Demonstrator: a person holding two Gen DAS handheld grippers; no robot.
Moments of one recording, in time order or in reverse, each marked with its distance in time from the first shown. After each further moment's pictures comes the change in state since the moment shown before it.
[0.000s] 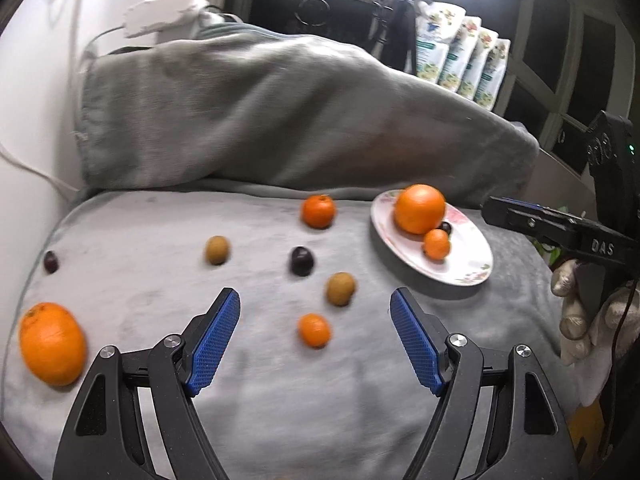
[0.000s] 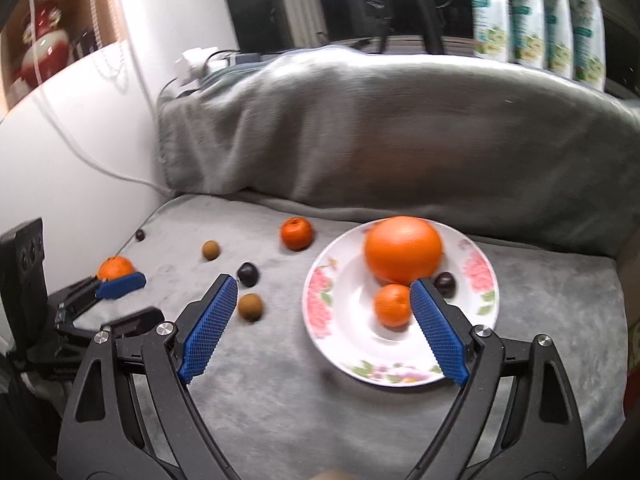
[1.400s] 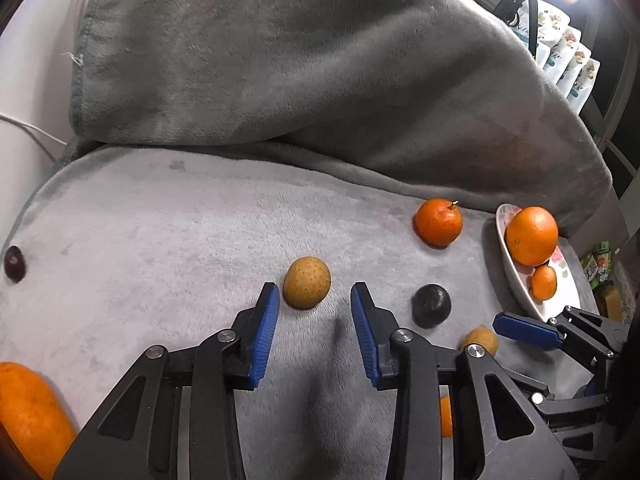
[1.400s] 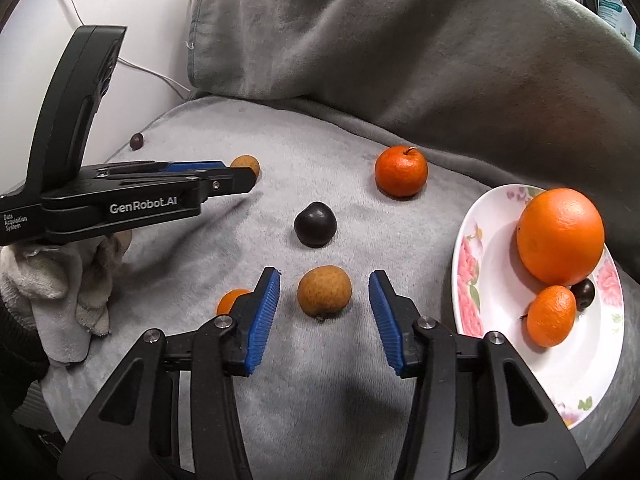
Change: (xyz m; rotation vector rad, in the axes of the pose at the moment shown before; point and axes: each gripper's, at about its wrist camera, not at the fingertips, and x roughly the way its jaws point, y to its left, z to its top) left arm 0.109 0.077 0.022 -0.137 0.136 0.052; right arm 0.123 0.077 -0.029 -0.191 0.217 0.003
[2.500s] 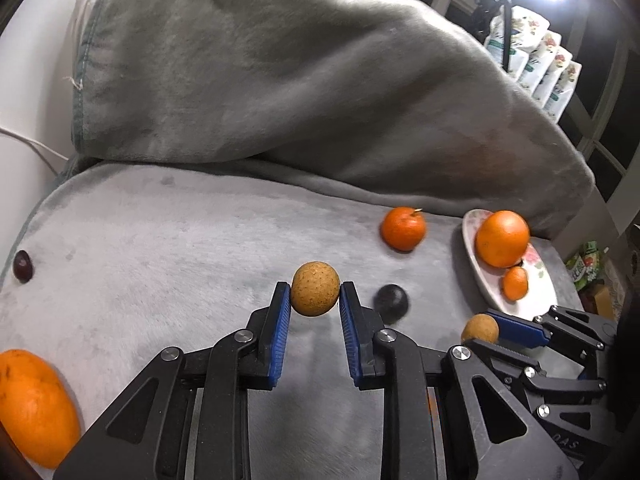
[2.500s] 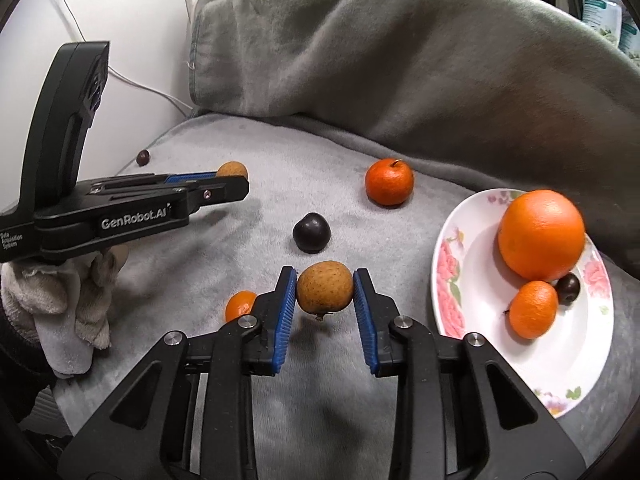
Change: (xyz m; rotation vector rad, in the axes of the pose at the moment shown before) left arm -0.035 -0.014 -0.005 0.018 -0.046 -0.042; right arm -0.032 -0.008 -0.001 0.038 -0.061 0.013
